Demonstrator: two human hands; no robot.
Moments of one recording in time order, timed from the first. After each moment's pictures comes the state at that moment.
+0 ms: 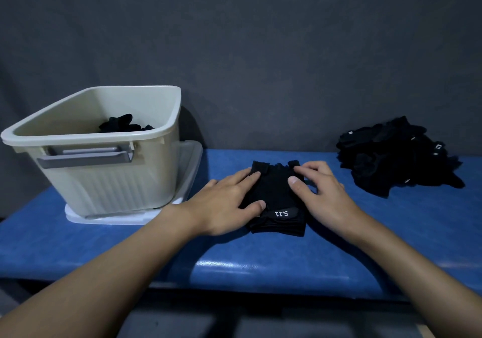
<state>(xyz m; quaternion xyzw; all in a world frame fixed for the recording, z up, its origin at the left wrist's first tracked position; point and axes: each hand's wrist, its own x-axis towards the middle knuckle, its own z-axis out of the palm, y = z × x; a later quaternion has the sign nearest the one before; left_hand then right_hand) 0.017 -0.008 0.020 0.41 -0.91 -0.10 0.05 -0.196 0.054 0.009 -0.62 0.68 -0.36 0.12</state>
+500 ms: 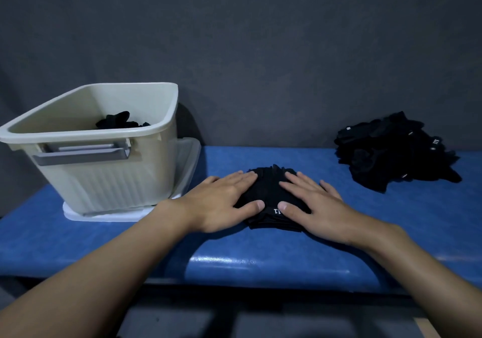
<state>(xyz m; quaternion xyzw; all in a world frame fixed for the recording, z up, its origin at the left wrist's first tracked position) 0.022 -0.012 0.018 0.38 -0.92 -0.08 0.01 -0.203 0.065 0.000 -0.73 0.66 -0.12 0.12</state>
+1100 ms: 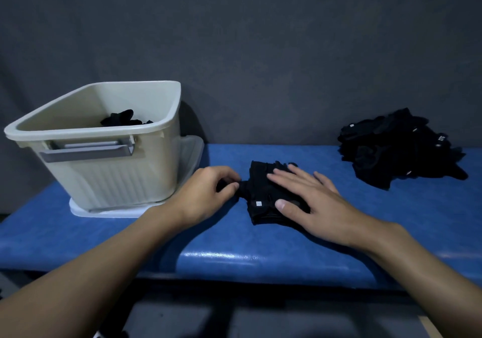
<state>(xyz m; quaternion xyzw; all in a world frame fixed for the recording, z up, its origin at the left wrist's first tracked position) 0.043 -0.019 0.010 0.41 -0.85 -0.20 0.27 -0.196 0.070 0.004 -0.77 0.60 -0.18 0.11</state>
